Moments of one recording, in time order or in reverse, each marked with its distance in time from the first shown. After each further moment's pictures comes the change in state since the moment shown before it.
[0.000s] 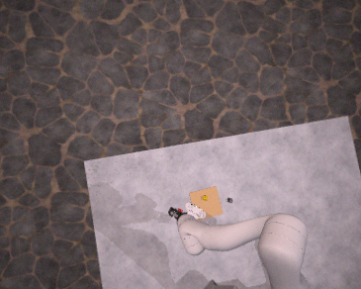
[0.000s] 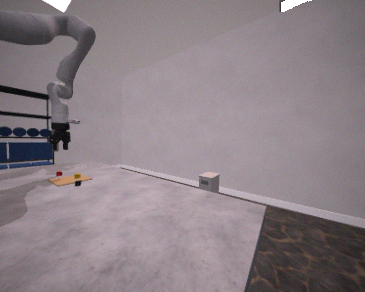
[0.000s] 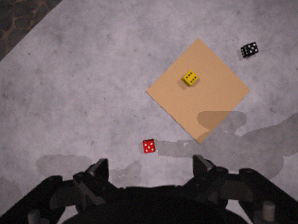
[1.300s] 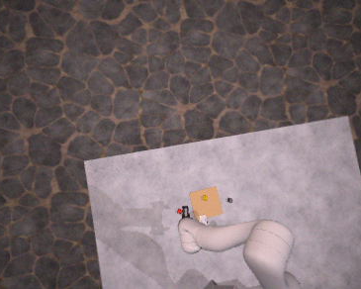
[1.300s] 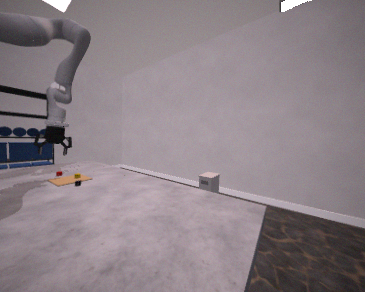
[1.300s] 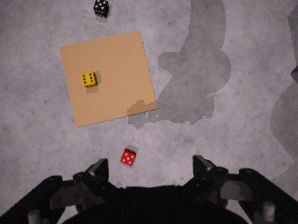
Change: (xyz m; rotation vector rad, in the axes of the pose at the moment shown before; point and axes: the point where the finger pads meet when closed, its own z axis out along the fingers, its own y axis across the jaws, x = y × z) arm -0.023 0.026 0.022 -0.111 -0.014 0.994
